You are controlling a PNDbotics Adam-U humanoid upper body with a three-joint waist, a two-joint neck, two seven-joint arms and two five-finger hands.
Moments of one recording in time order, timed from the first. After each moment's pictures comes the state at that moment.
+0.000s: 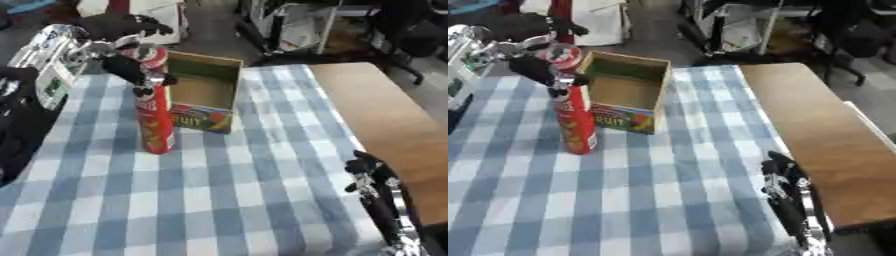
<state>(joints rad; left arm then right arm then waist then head) -0.98 0.50 -0.31 -1.14 -0.93 -0.26 -0.43 0.01 -0.11 0.11 -1.64 0.22 -0.24 -0.18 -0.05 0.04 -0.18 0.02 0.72</state>
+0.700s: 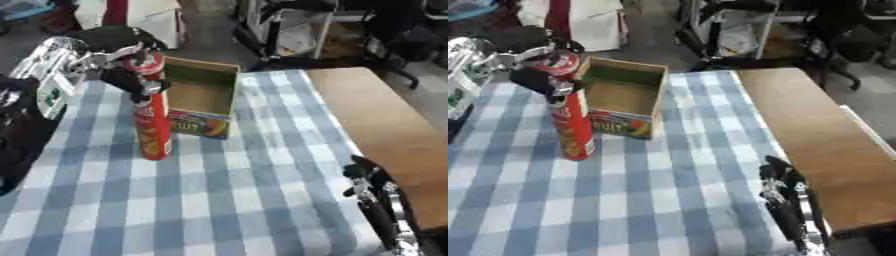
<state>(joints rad) -0.97 0.49 -0.32 -1.12 -0.91 -0.28 -0.46 0.01 -0.11 0.11 -1.64 0.22 -0.24 -0.18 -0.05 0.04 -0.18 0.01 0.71</state>
